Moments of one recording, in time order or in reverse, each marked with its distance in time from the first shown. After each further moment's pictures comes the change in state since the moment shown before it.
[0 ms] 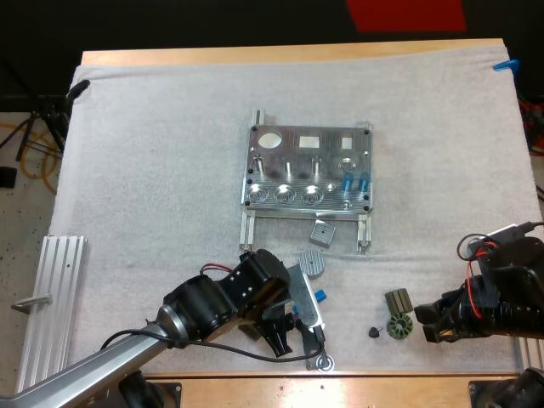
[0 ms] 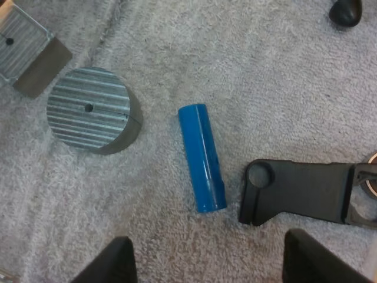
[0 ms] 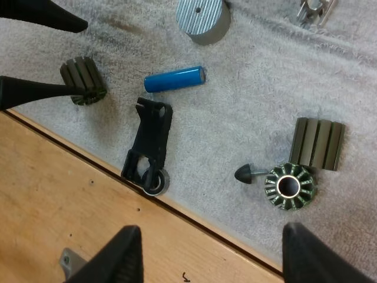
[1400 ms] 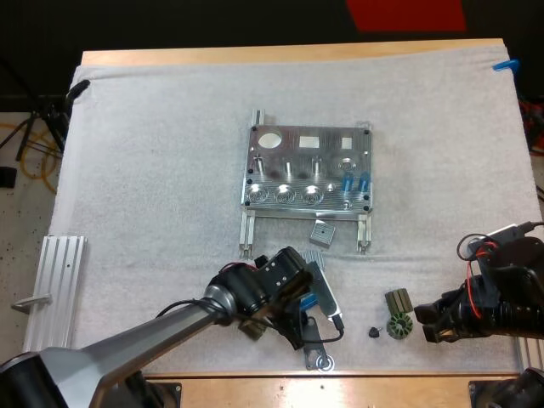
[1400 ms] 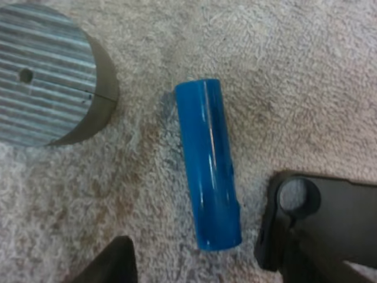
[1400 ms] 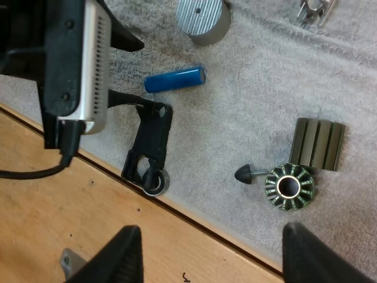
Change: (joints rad) left arm 0.000 0.292 0.000 -0.124 -0.008 -0.067; right arm 0.000 0.000 0.000 0.000 0.000 0.000
